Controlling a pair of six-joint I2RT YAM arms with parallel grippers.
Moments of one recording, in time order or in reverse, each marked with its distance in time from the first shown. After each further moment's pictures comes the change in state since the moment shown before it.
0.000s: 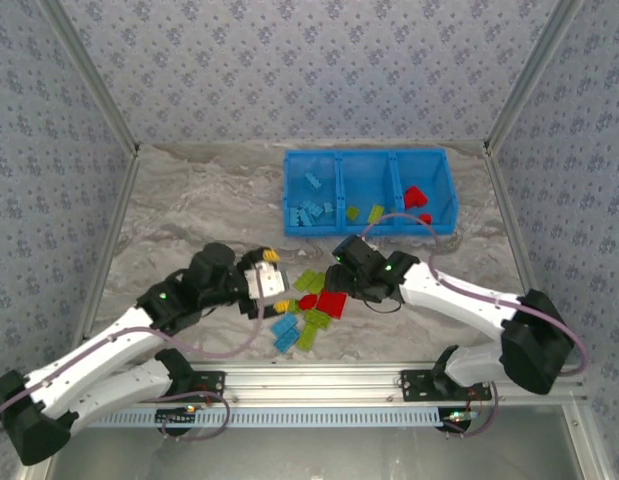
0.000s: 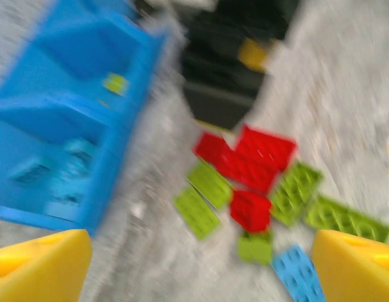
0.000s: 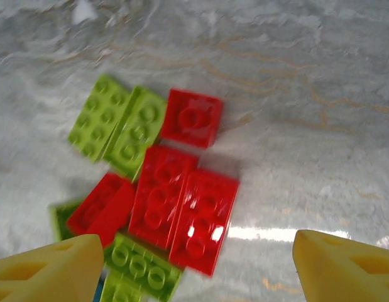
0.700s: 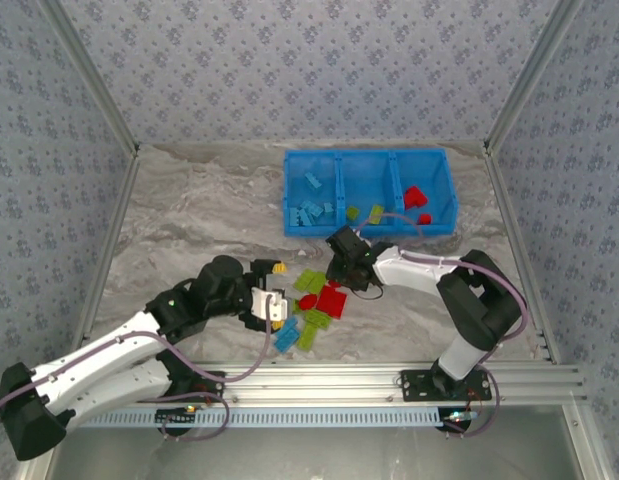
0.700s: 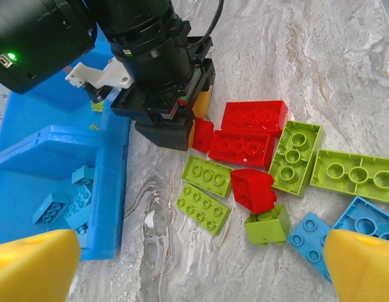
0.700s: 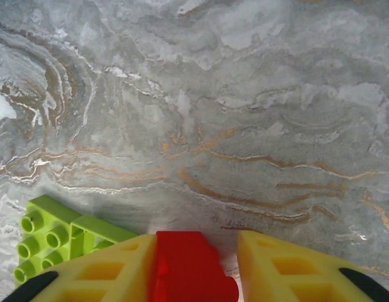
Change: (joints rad) left arm -0.069 -0.035 -0.068 0.058 -0.059 0.254; right arm -0.097 0.286 0.008 0.257 -0.036 0.047
